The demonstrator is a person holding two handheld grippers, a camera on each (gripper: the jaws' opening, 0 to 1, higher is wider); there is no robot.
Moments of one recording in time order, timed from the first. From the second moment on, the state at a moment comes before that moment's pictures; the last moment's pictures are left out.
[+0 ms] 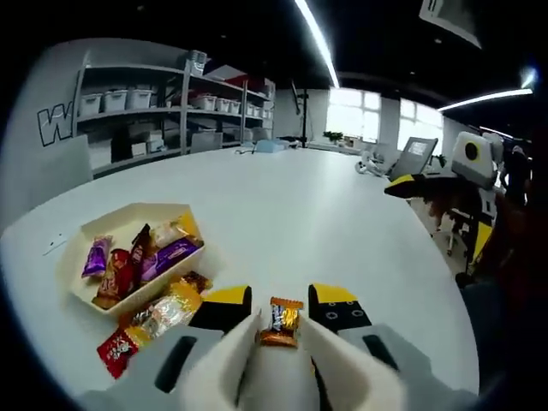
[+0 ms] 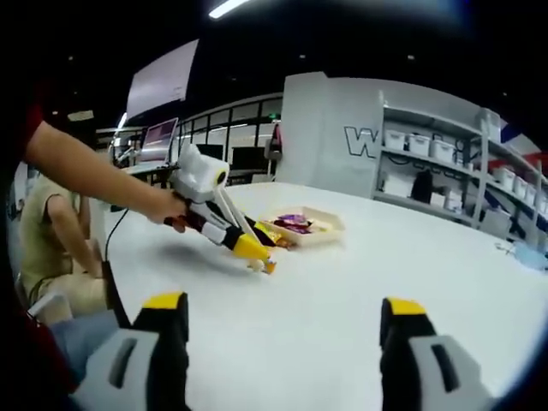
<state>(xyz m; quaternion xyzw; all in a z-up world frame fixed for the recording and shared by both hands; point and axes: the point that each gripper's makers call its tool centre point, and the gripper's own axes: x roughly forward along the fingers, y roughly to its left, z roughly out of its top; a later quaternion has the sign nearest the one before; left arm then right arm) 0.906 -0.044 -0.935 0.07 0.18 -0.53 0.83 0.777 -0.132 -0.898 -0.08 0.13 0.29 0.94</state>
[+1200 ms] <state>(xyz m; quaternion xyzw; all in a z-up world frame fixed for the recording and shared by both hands) 0.889 -0.045 -0.921 0.07 0.16 -0.51 0.84 0.775 -0.126 -0.896 -0.08 0.12 0.30 0.94</state>
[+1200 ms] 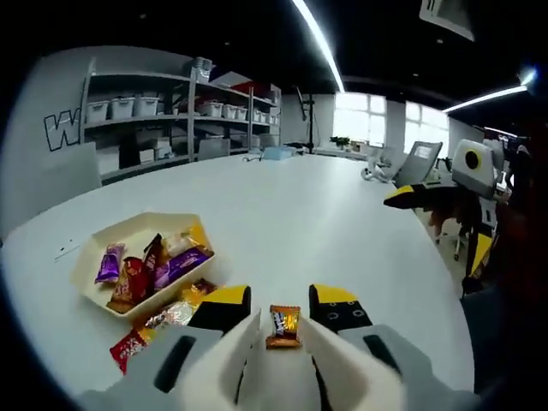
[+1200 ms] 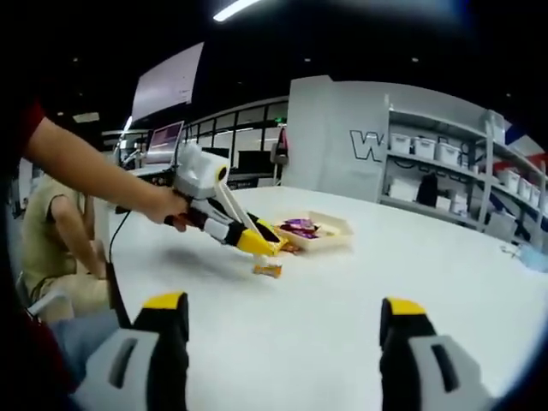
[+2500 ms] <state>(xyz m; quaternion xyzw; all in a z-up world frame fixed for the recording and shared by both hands) 0.913 -0.028 -0.888 0.05 0.17 -0.47 0.86 0.771 -0.134 -0.903 -0.08 0.13 0.29 0.94</state>
